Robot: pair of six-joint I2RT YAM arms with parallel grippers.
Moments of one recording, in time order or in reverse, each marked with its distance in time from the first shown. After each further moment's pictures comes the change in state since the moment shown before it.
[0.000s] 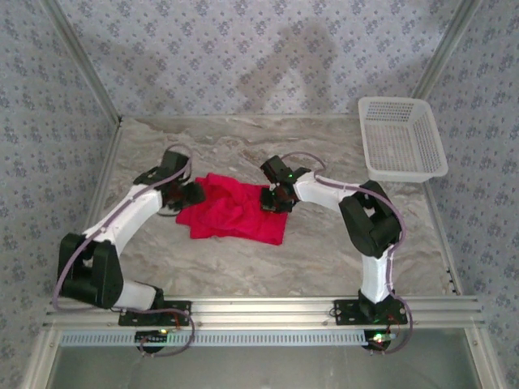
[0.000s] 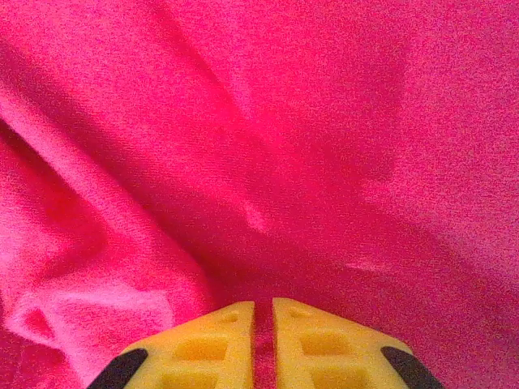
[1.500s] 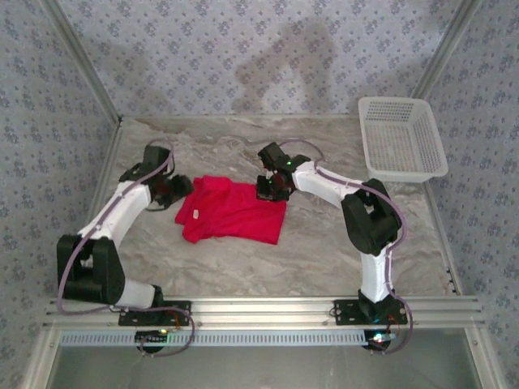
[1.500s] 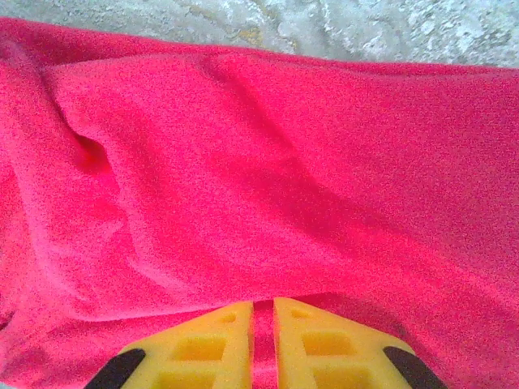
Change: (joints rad) left arm 0.172 -0.001 0.006 0.023 0.077 -0.055; right arm -0.012 0.029 0.168 -0.117 -0.019 -0.035
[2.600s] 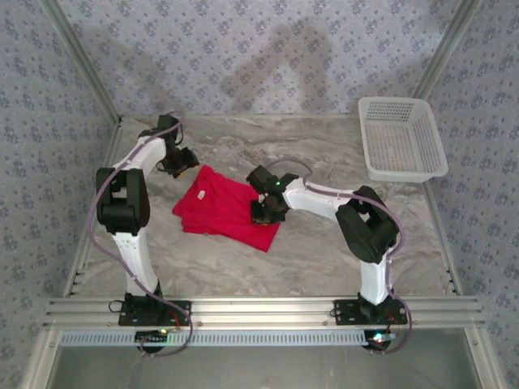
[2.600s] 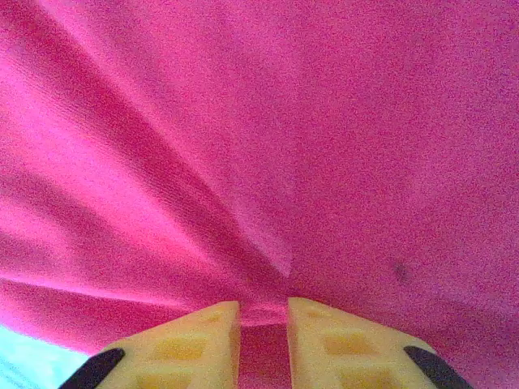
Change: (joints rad) left arm 0.087 0.595 0.552 -0.142 0.007 0.069; right arm 0.127 -0.039 -0.100 -0.027 0.031 -0.002
